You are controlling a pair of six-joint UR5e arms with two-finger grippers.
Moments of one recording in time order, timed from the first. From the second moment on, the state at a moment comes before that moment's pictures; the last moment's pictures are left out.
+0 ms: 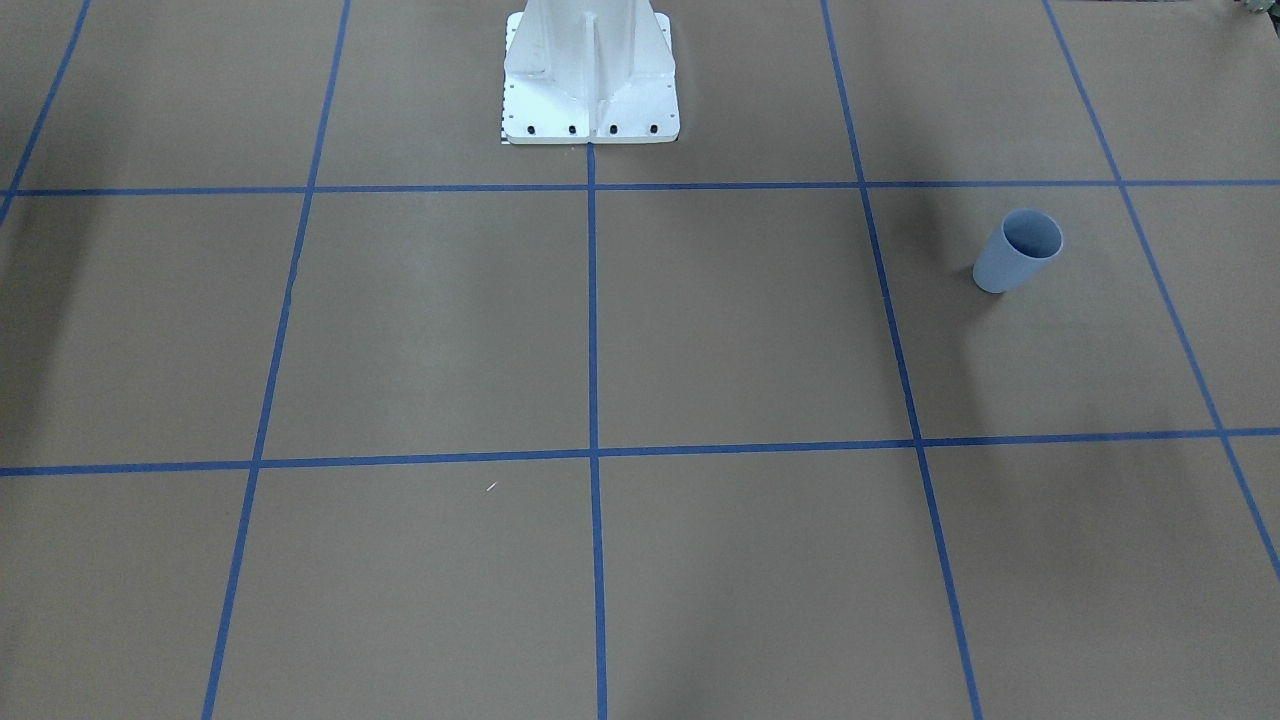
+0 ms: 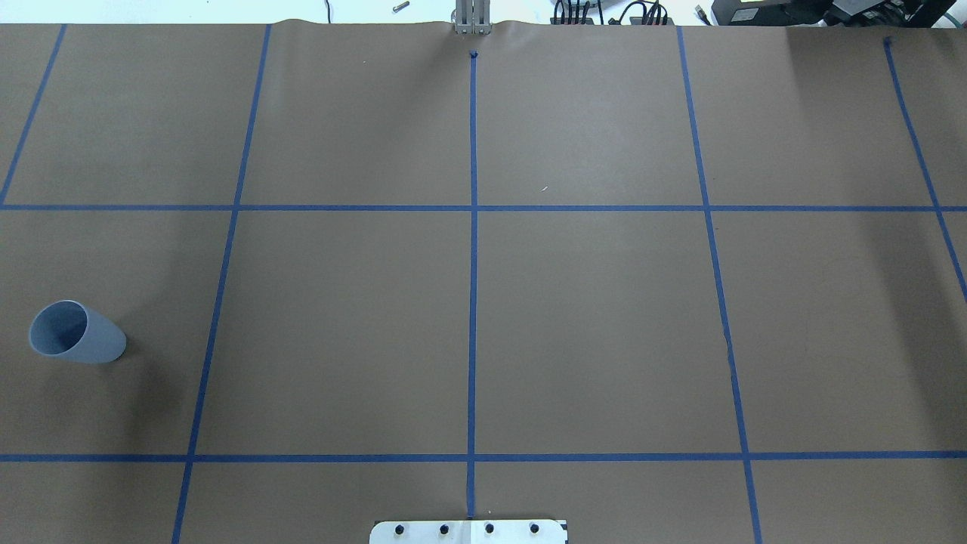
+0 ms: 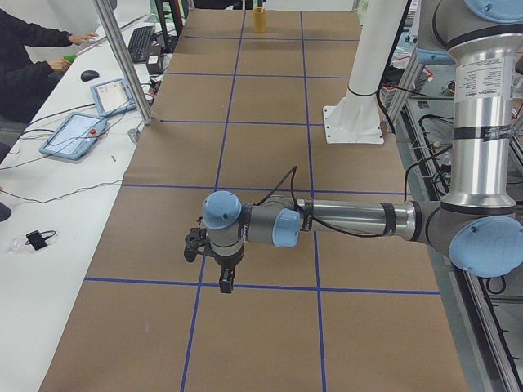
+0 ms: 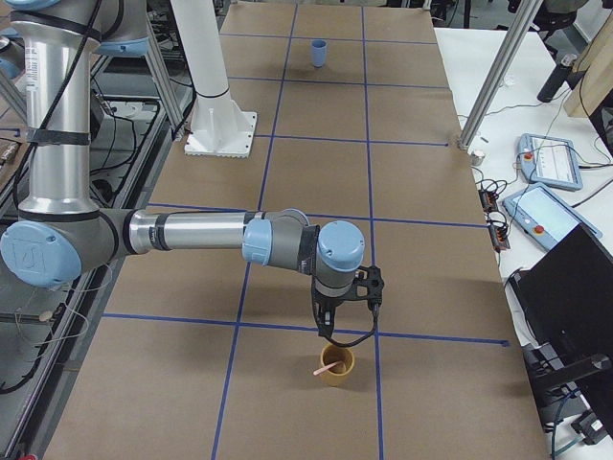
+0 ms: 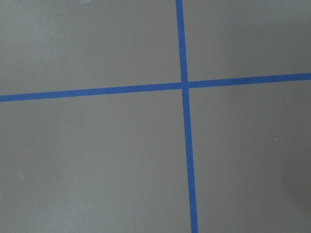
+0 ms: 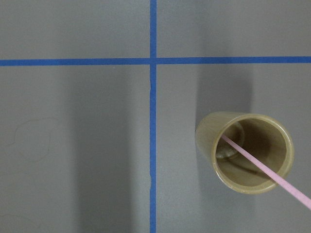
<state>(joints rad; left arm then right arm) -1.52 -1.51 -1.65 -1.65 -2.31 -0.06 1.63 -1.65 1.73 -1.76 2.37 -0.12</state>
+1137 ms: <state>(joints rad) -1.30 -1.46 -1.79 -1.89 -2.43 -0.59 1.64 -1.66 1.75 -1.76 2.38 -0.12</state>
